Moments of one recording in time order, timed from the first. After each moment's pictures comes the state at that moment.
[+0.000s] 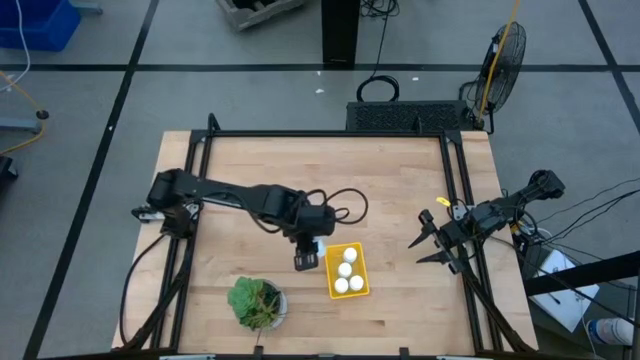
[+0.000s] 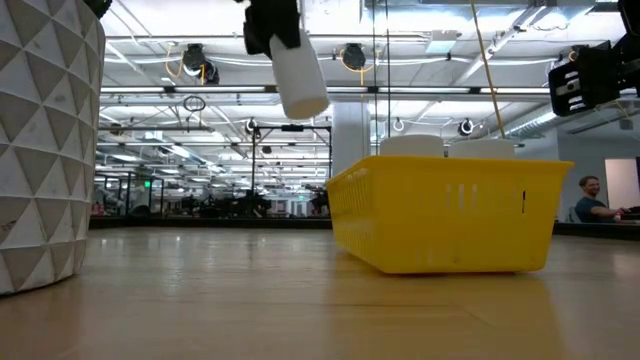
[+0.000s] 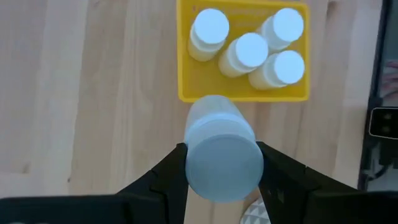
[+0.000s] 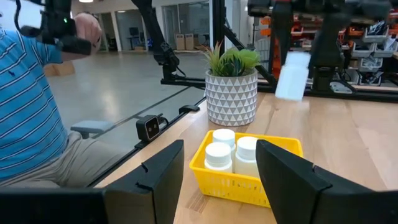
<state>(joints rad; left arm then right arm) -0.16 1.86 1.77 -1.10 0.08 -0.32 0.48 0.06 0.01 0.02 0.02 0.07</state>
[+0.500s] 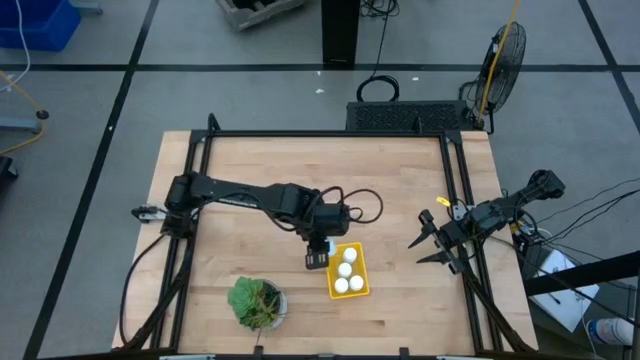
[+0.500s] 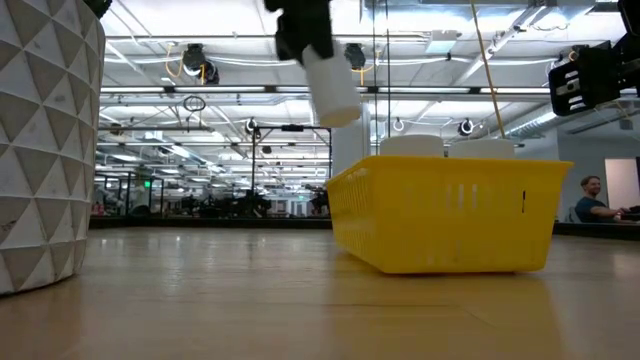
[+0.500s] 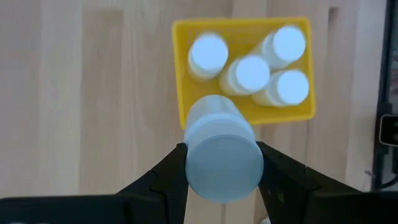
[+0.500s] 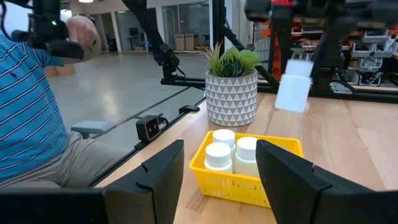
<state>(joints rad) -0.14 1.99 1.93 -1.14 0.10 -0.23 0.48 0.06 0.01 0.02 0.02 0.07</state>
